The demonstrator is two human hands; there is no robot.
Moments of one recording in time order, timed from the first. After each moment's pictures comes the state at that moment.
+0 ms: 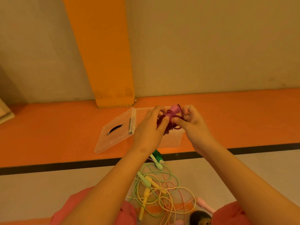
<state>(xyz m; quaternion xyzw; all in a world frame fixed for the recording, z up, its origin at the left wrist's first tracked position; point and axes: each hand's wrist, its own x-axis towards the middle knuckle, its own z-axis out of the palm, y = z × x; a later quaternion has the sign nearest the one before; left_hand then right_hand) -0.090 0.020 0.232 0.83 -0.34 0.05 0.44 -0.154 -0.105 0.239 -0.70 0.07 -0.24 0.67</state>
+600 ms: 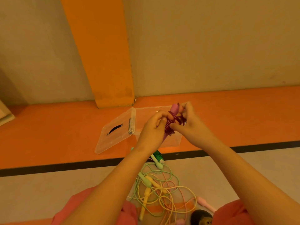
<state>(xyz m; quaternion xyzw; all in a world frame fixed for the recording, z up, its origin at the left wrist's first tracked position) -0.092 0.006 0.224 0.69 -0.33 -0.10 0.63 -0.158 -0.117 0.244 -0.84 0.03 -0.21 0.50</state>
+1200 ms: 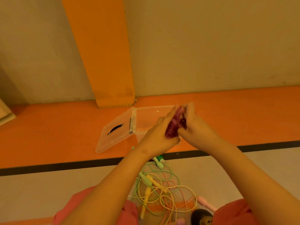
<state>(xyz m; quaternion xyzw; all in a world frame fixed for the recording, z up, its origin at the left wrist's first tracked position) -0.094 0.013 0.221 0.77 -0.43 -0.14 0.45 -0.165 -0.124 0.238 -0.92 0.00 -0.20 0.33</state>
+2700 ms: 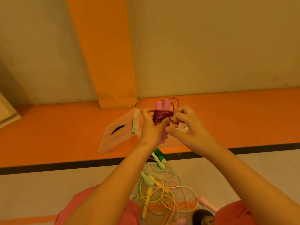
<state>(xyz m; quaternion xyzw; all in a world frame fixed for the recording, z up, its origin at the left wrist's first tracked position) -0.088 0.012 0.218 0.67 -0.21 -0.09 0.71 -0.174 -0.098 0.244 -0.89 -0.04 -0.28 0.37</state>
